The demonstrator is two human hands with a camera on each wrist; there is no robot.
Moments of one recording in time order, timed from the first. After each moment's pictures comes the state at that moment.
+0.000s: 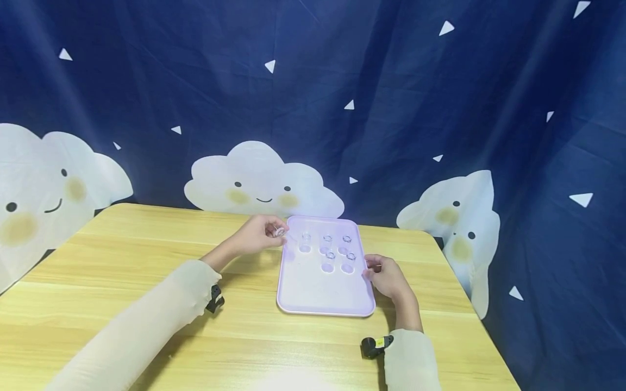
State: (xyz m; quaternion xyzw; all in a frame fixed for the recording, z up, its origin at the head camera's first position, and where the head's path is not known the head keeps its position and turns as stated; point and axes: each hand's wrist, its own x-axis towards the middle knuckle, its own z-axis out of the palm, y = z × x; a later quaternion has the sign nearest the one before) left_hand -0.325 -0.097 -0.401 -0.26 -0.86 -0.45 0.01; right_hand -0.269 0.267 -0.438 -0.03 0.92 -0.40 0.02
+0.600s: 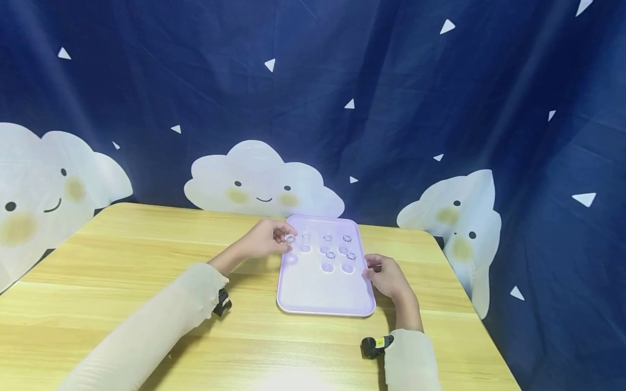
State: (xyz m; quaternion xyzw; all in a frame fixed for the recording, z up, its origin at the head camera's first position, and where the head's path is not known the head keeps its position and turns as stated) left_hand -0.323 -0.081 -0.407 -0.27 -0.85 -0.44 -0.01; right_hand -0.271 0.268 -0.439 -0.03 0.92 -0.40 0.02
